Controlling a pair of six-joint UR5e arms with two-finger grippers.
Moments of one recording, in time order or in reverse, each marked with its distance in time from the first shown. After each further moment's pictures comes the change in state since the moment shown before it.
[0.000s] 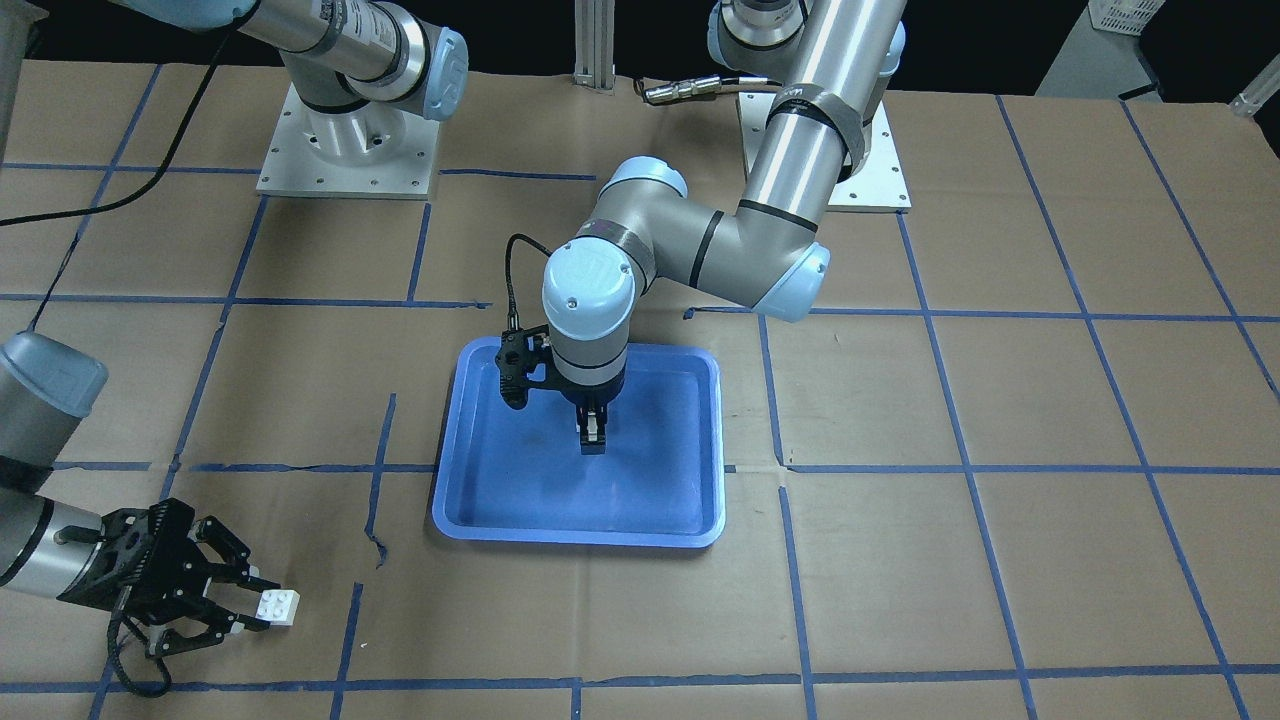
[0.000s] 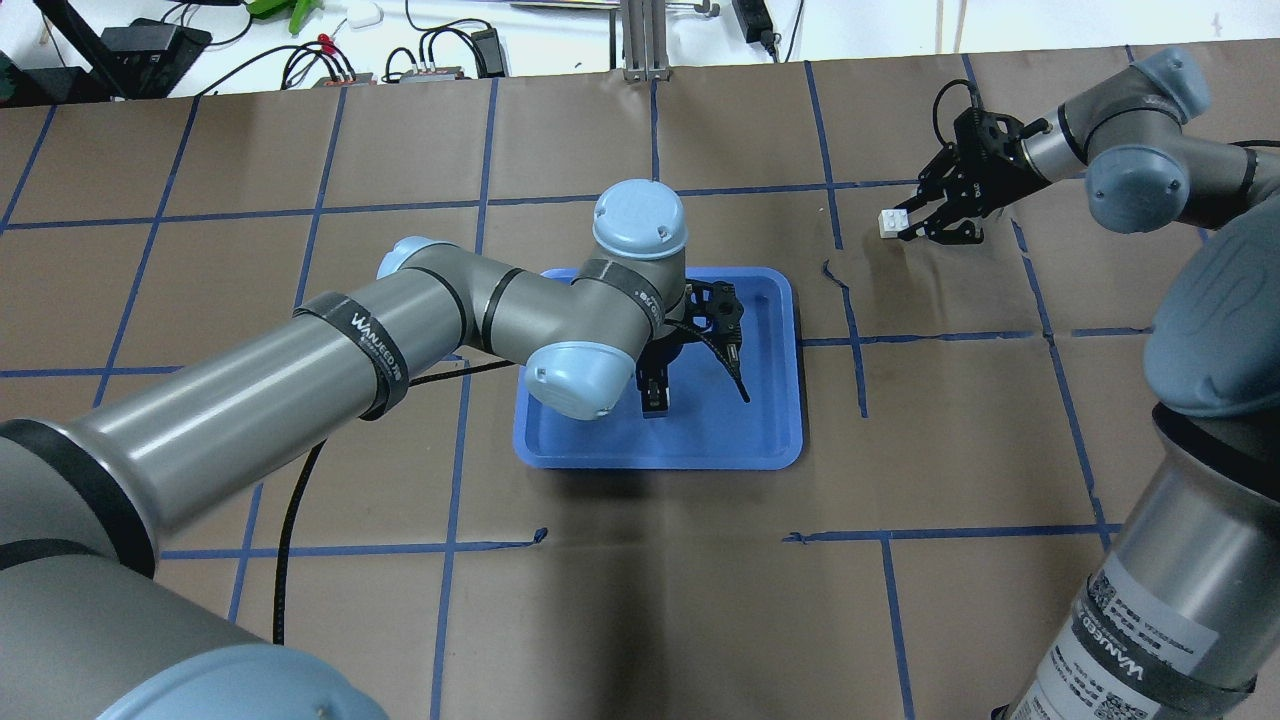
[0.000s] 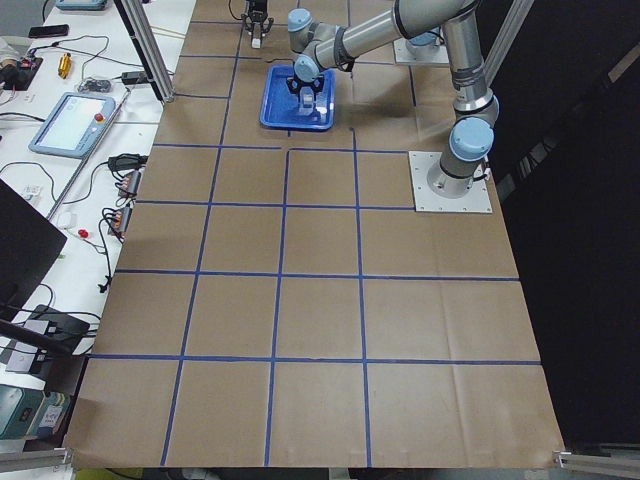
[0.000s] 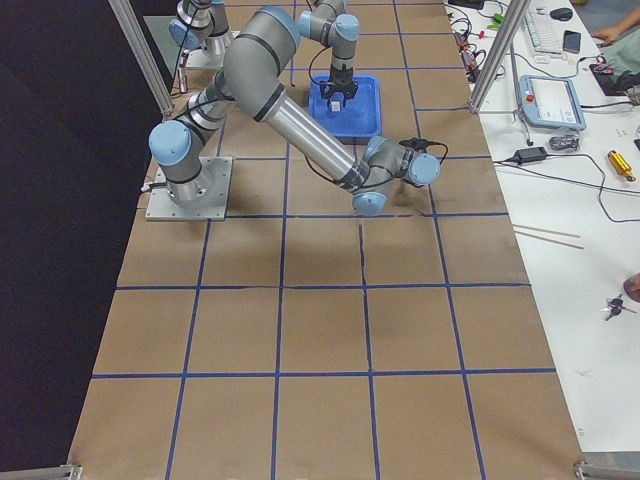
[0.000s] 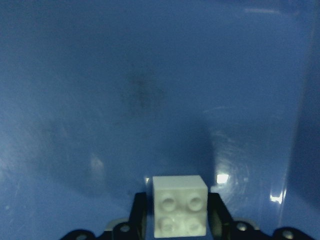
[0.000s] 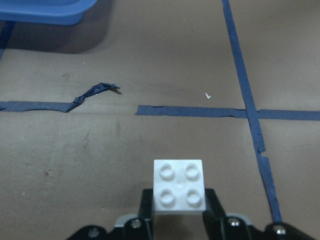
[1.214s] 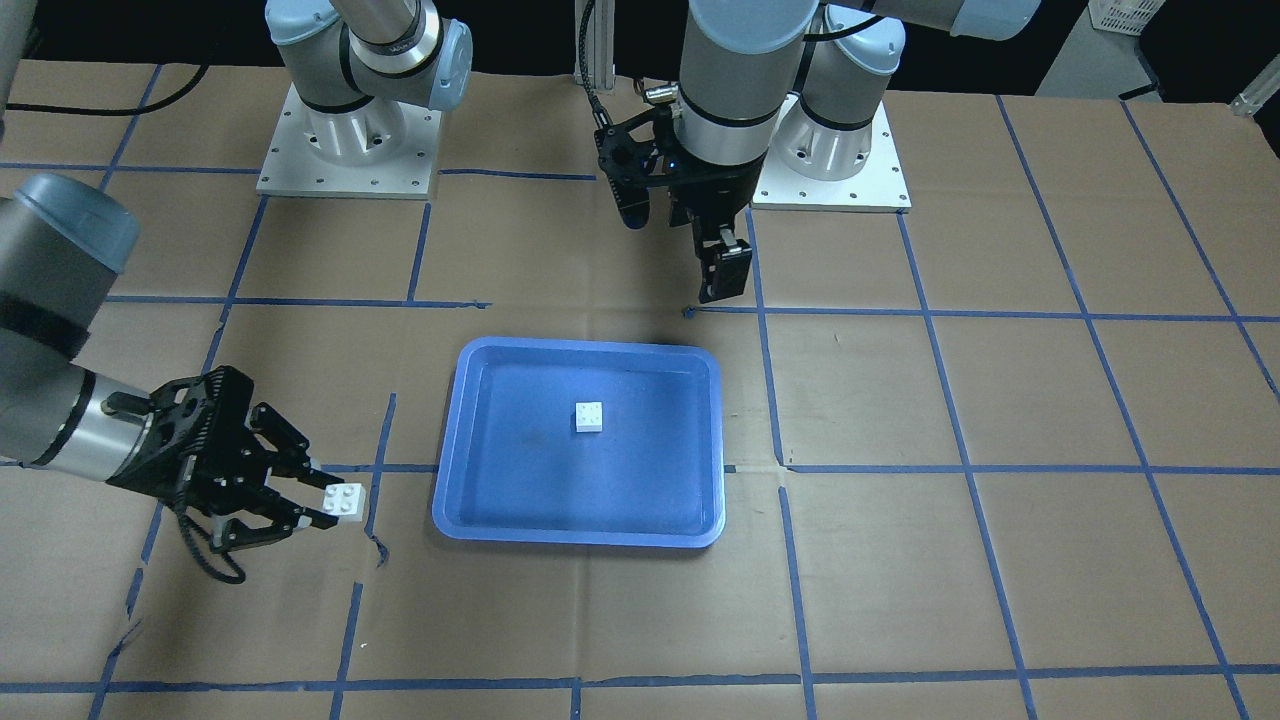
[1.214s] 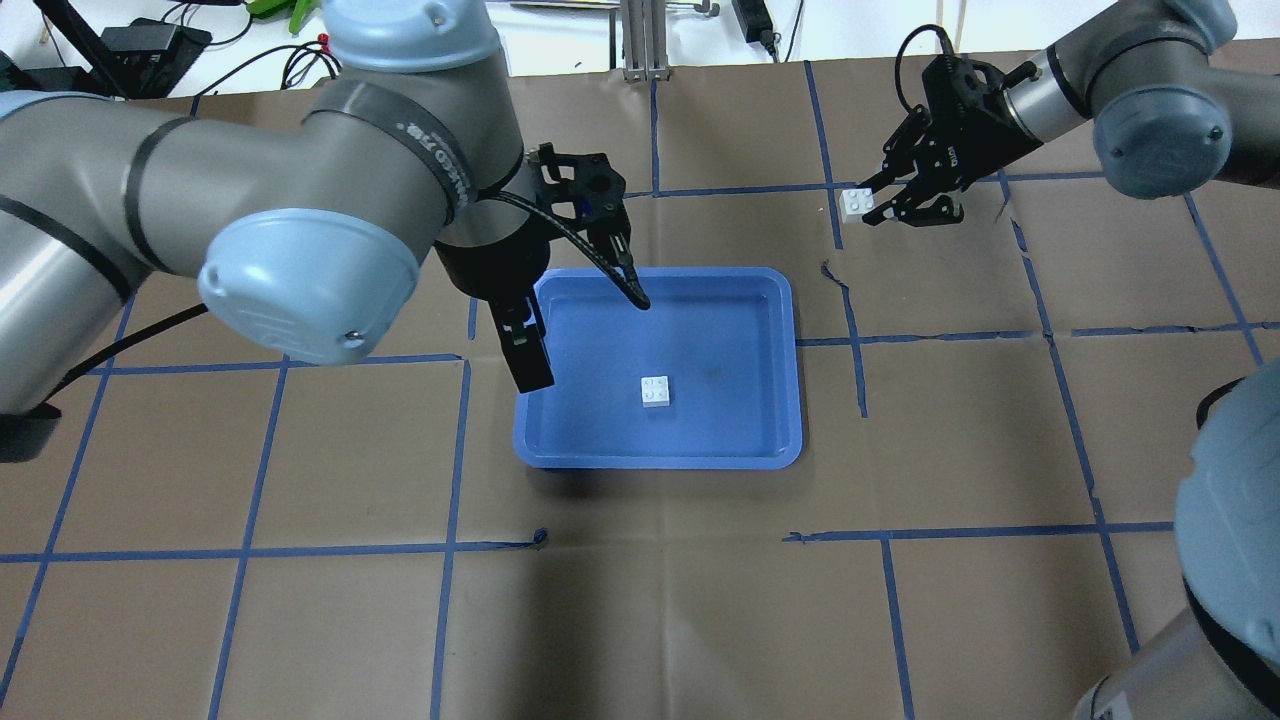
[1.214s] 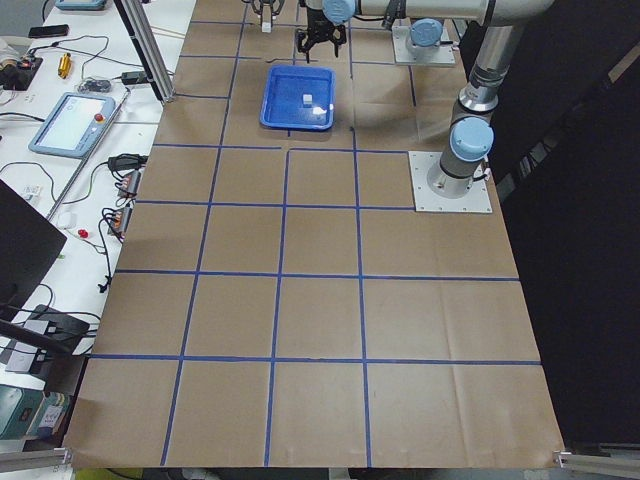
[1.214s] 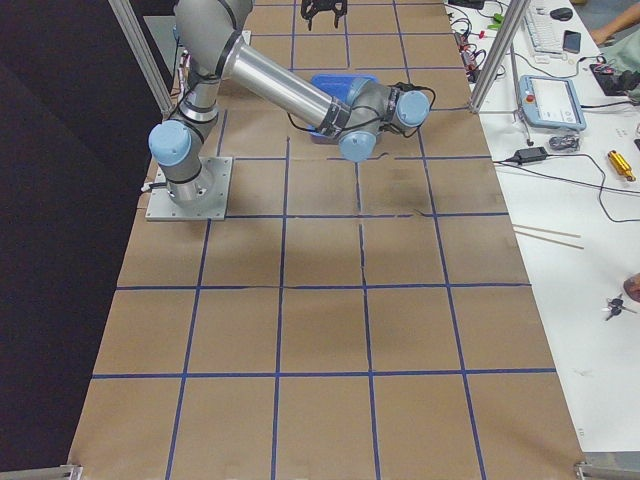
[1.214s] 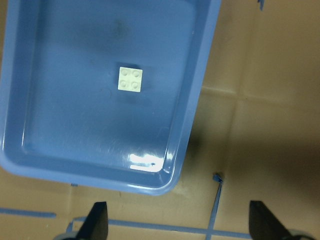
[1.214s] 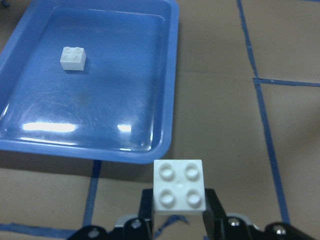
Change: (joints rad) left arm 0.176 0.478 0.075 -0.563 0.002 -0.130; right arm 0.125 -0.292 0.157 0.168 0.006 0.043
